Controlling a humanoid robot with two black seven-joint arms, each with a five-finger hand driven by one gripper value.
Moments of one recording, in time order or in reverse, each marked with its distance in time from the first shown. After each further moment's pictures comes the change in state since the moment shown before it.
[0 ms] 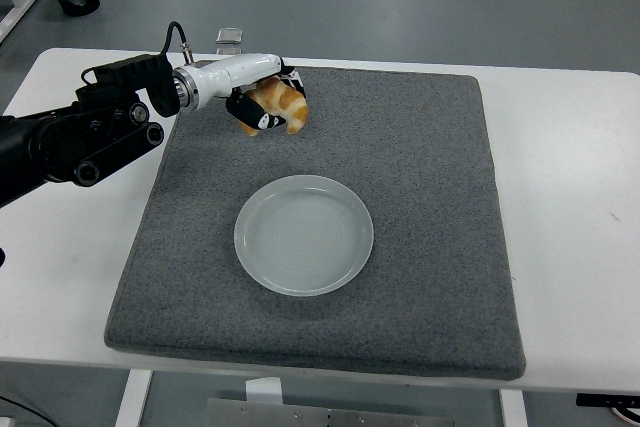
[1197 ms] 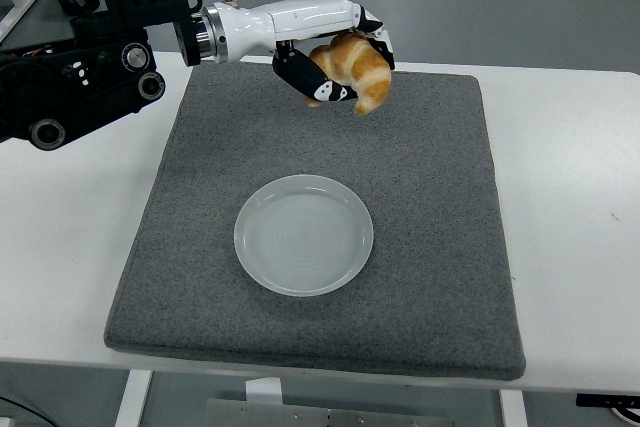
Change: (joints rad) left arm -0.156 0.125 0.011 -0.391 -0.067 -0.078 -0.158; right arm 0.000 0.000 0.000 0.000 0.000 -0.001 0.000
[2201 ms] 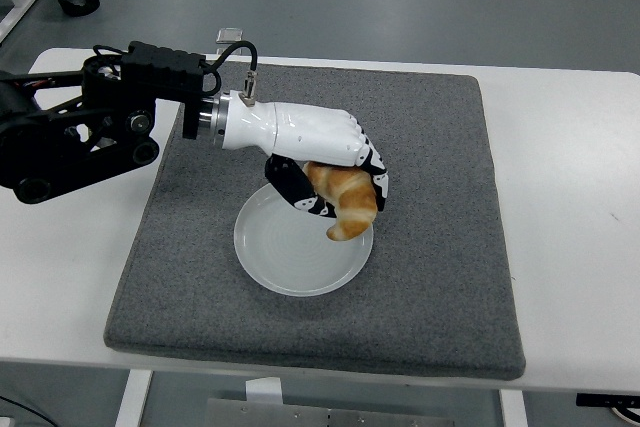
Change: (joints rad) left arm 0.042 0.045 0.121 -0.123 0.257 -0.048 -0.204; right arm 0.000 0.000 0.001 0.000 0.000 0.001 0.000
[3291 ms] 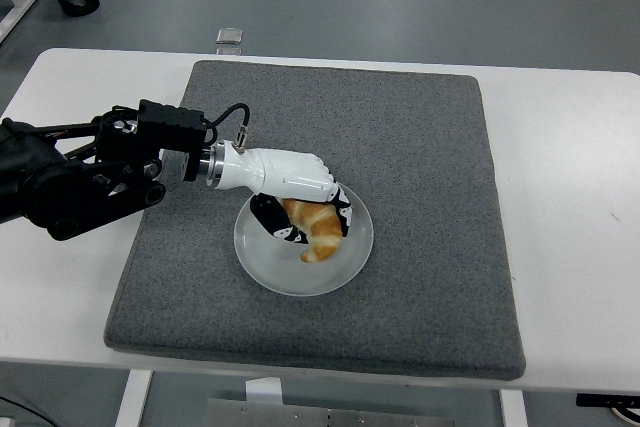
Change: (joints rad) left arm 0.155 -0.083 0.003 0.188 0.141 0.026 0.002; right arm 0.000 0.000 0.000 0.000 0.000 0.000 0.000
